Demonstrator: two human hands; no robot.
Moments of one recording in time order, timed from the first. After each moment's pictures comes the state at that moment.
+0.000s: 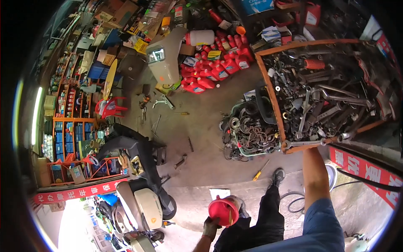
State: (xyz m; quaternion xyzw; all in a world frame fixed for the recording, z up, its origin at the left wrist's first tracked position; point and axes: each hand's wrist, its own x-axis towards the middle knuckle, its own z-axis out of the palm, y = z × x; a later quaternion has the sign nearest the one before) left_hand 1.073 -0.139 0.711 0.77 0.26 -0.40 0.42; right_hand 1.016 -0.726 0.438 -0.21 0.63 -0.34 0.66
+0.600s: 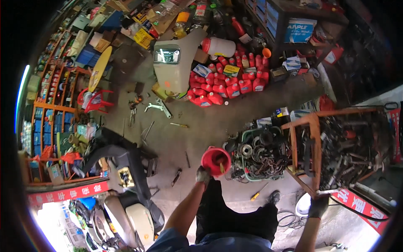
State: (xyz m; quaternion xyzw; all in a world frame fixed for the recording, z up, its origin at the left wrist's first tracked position) left_hand 1.518 -0.234 0.512 0.81 0.12 -0.39 0.42; right_hand 1.036 -0.582 0.661 -0.25 0.71 -0.40 0.53
